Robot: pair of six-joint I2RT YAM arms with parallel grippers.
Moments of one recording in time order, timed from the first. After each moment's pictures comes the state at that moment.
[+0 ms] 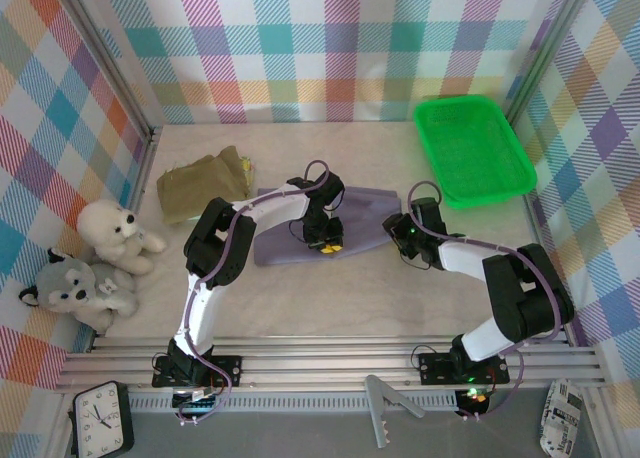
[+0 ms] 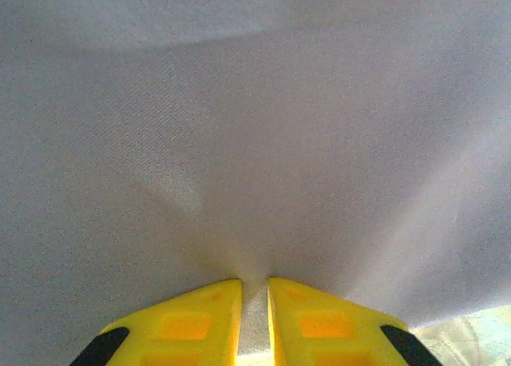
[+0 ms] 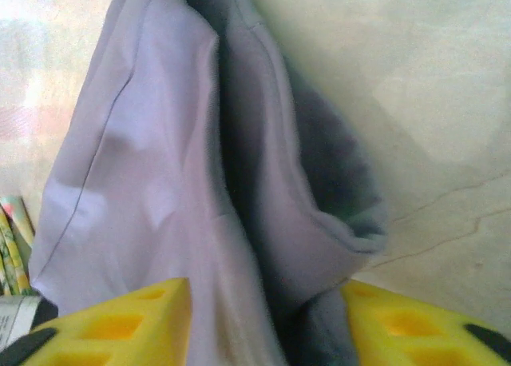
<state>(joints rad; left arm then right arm) -0.67 2.15 1.61 -0.84 0.34 -0.78 0.32 1.52 0.61 0.11 -0.13 1.18</state>
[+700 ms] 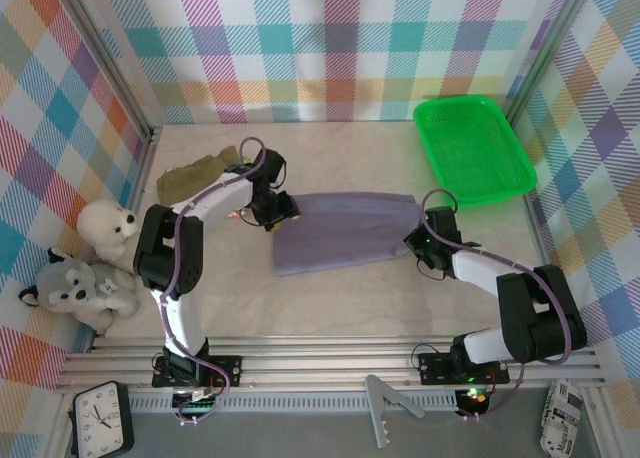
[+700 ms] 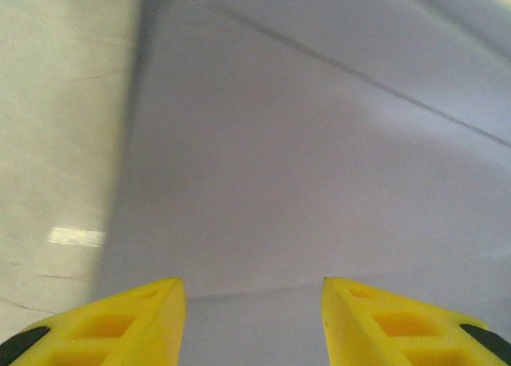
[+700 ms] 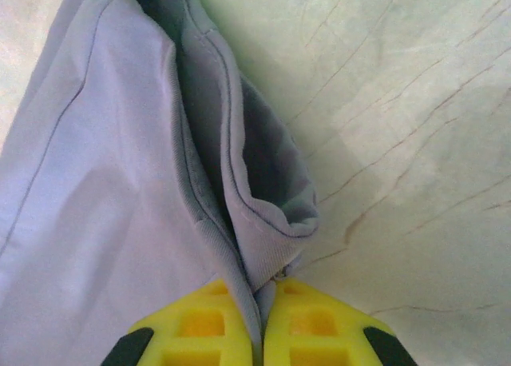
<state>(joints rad) -0.39 1.90 1.40 -0.79 0.21 -0.78 0.24 1.39 0.53 -0.03 -0.04 1.00</state>
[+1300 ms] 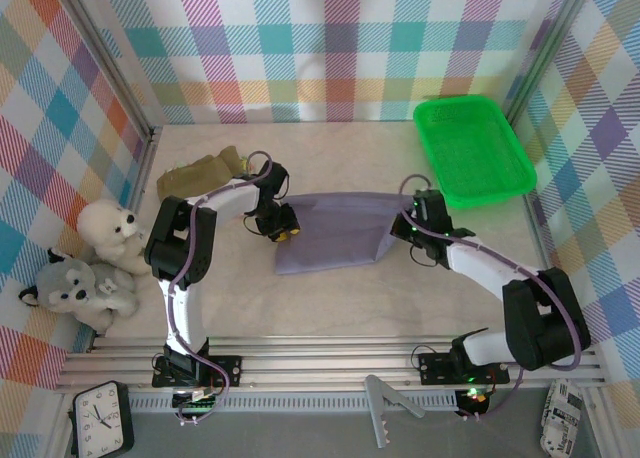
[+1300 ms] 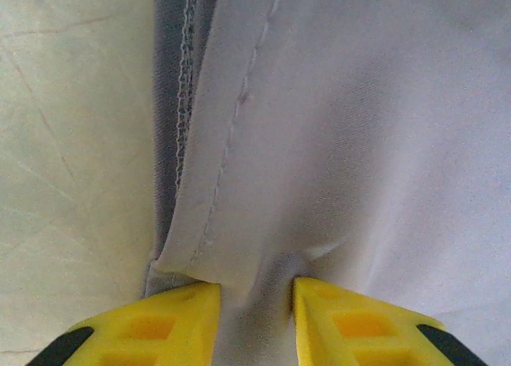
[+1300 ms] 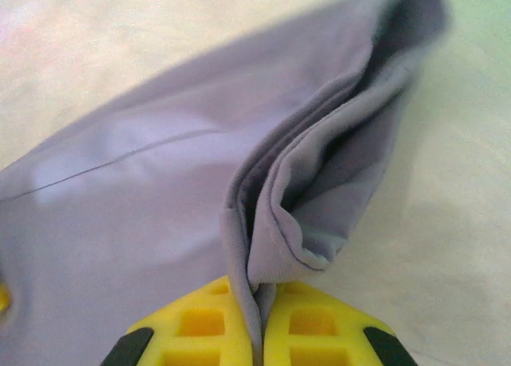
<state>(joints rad) -0.38 1.99 1.36 -0.73 0.27 -0.77 0.37 1.37 0.71 -0.09 -0.04 0.62</state>
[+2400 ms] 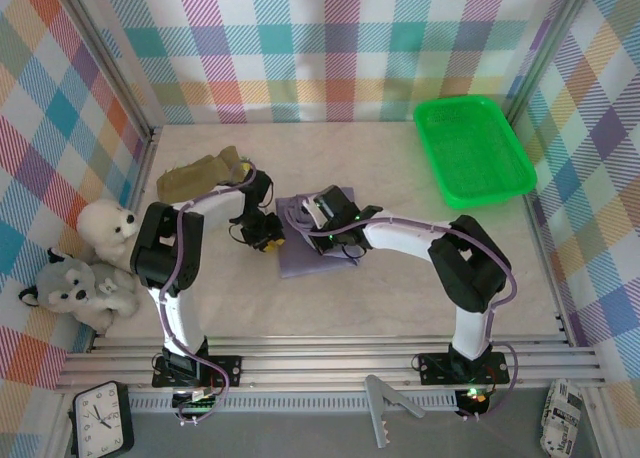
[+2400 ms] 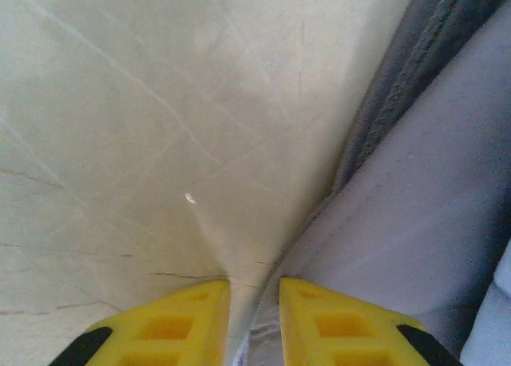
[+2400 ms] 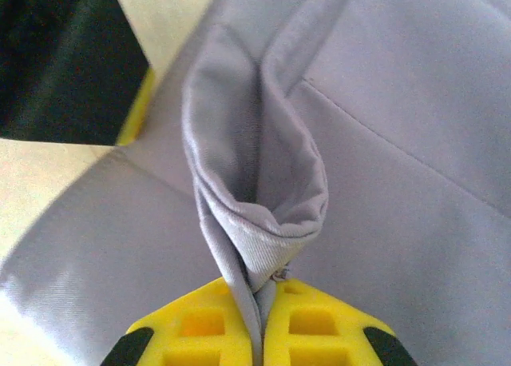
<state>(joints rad) -0.32 1.90 1.23 -0.75 0.30 -0.77 0.80 1.85 1.21 -0.28 -0.10 0.12</state>
